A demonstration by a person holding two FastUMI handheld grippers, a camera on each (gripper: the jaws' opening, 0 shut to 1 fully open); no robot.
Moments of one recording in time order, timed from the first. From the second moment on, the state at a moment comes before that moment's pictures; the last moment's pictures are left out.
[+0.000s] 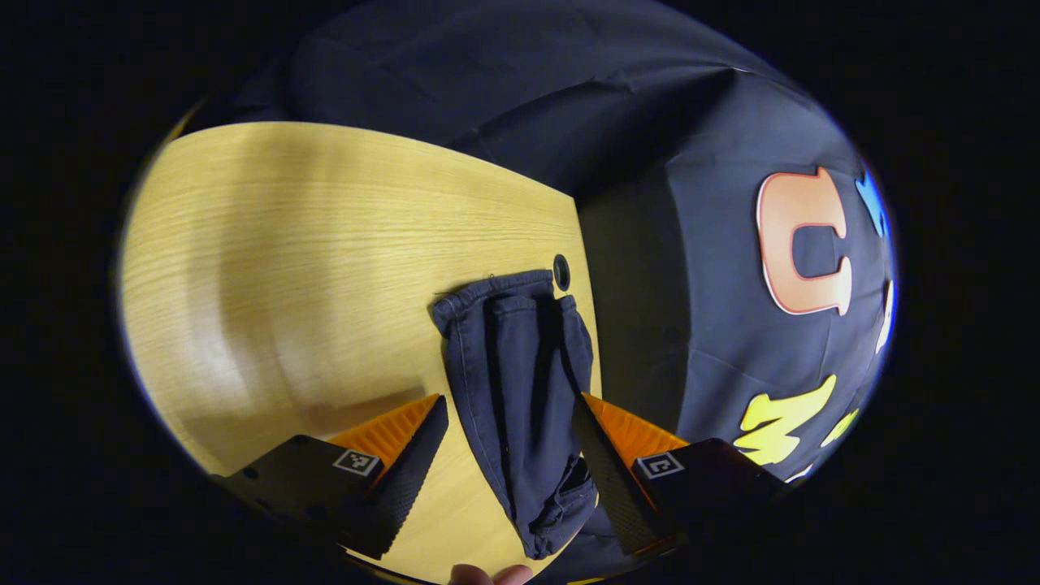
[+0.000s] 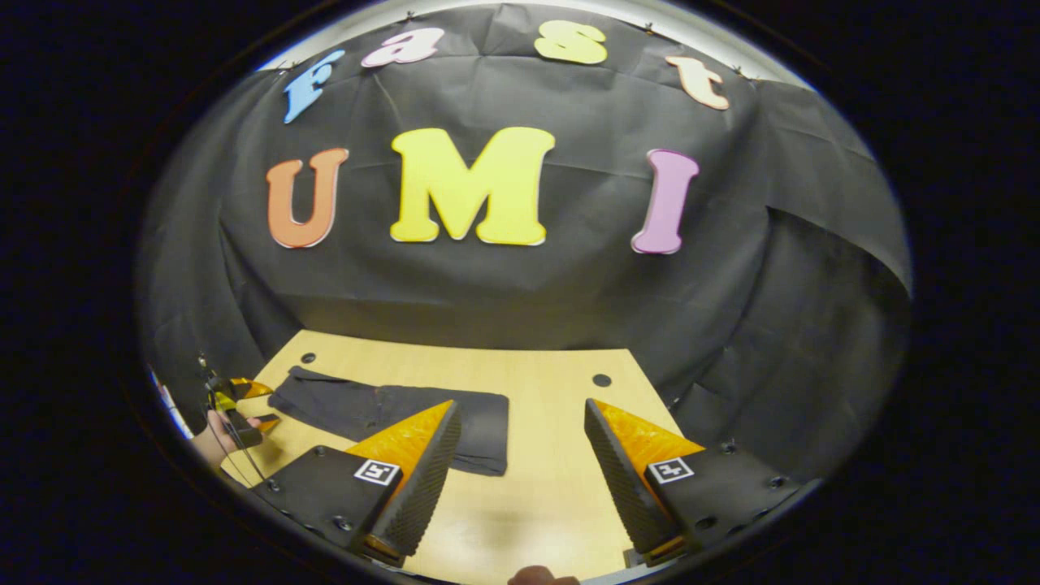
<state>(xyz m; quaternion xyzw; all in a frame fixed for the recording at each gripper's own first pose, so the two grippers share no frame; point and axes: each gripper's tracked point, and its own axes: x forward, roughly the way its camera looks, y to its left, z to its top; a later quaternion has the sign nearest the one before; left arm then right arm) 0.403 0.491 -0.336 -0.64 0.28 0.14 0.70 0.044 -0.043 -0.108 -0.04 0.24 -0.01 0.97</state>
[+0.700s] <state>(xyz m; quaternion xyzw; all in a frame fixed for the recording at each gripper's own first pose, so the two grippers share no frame) 0.459 0.492 -0.349 -0.65 0.25 0.13 0.70 0.053 -0.072 -0.114 -0.04 0.27 -0.05 0.96</state>
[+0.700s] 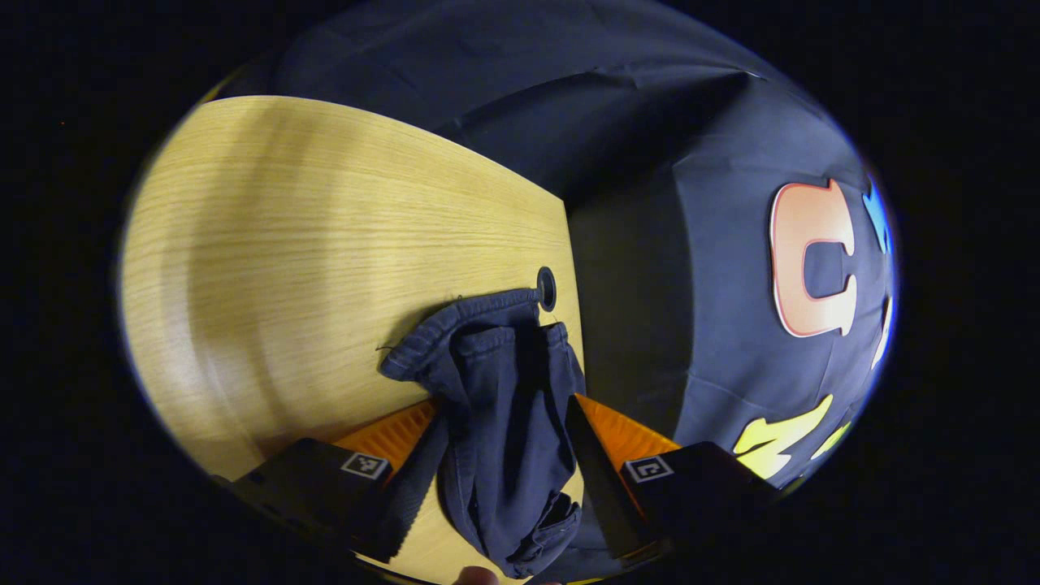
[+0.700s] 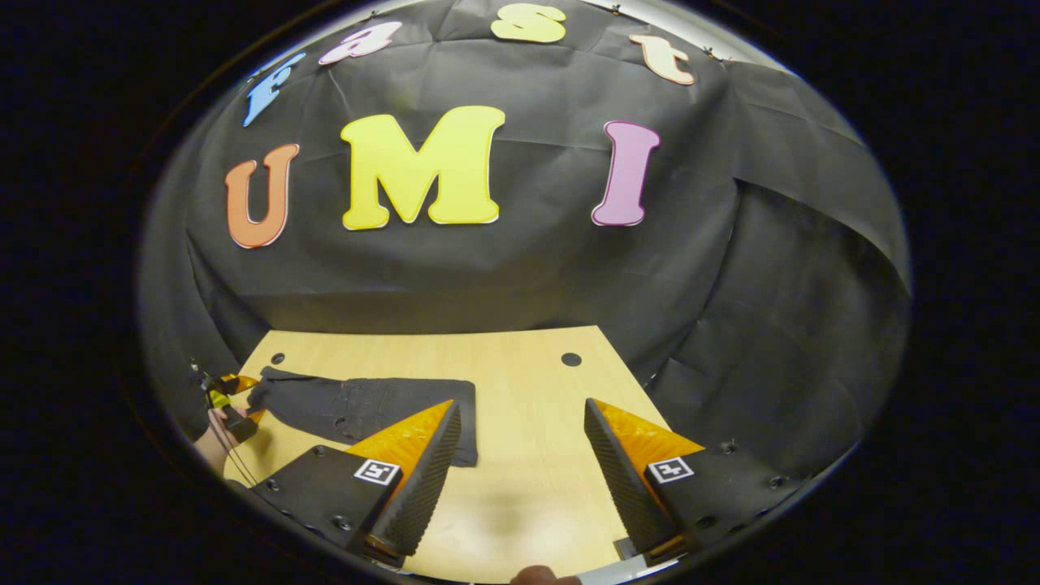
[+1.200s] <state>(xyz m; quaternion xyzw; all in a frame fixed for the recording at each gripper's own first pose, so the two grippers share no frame) 0.458 0.495 -0.342 -0.66 0.23 0.14 0.70 0.029 -0.098 -0.102 -0.02 0.26 -0.06 0.96</state>
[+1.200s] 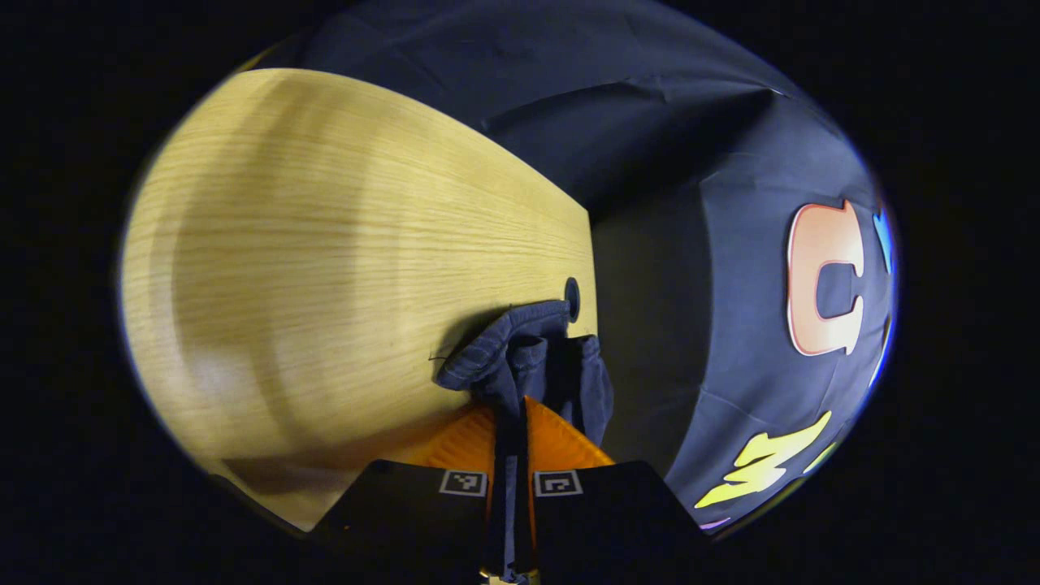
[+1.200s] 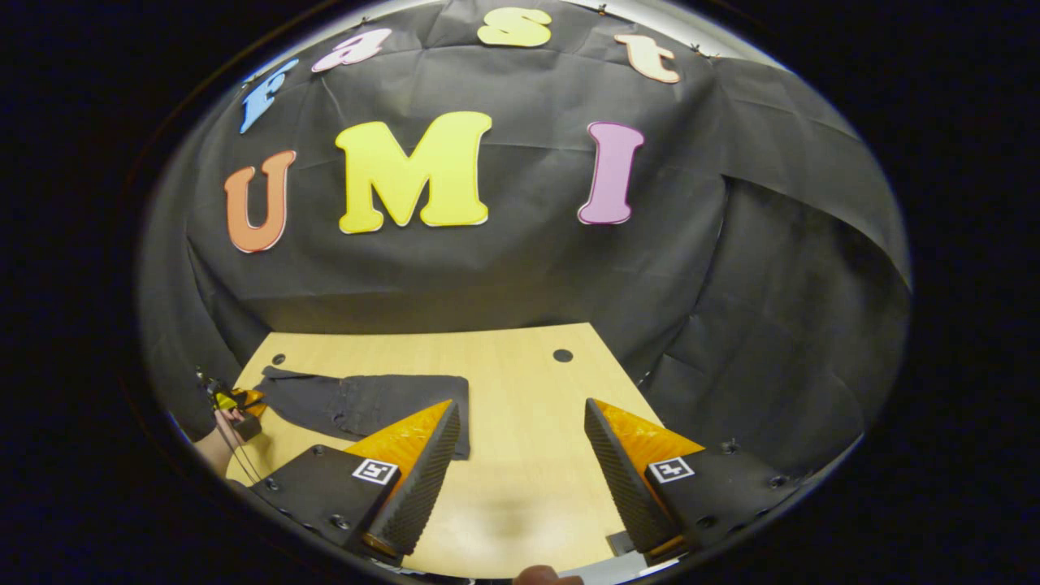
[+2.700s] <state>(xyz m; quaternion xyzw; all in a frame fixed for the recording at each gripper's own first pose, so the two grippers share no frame) 0.417 0.103 -0.263 -0.31 0.33 -0.10 0.89 -0.107 -0.222 -0.111 0.09 0.25 -0.20 0.94</state>
